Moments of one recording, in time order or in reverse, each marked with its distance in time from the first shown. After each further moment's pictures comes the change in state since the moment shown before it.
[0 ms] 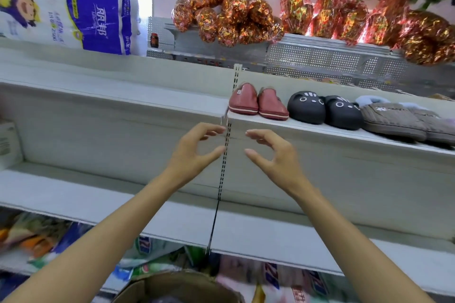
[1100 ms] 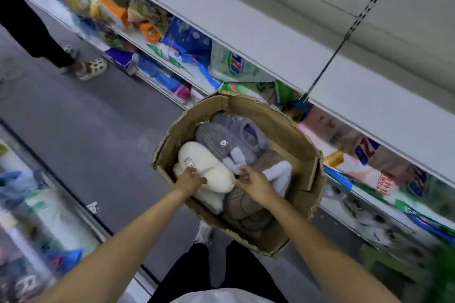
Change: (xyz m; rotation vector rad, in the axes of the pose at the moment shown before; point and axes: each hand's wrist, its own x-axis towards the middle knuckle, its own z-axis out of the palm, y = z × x) left_hand -0.514 -0.154 0.082 -0.075 0.124 -1.971; right_hand -0.384 0.114 0.331 0.308 -1.201 0.743
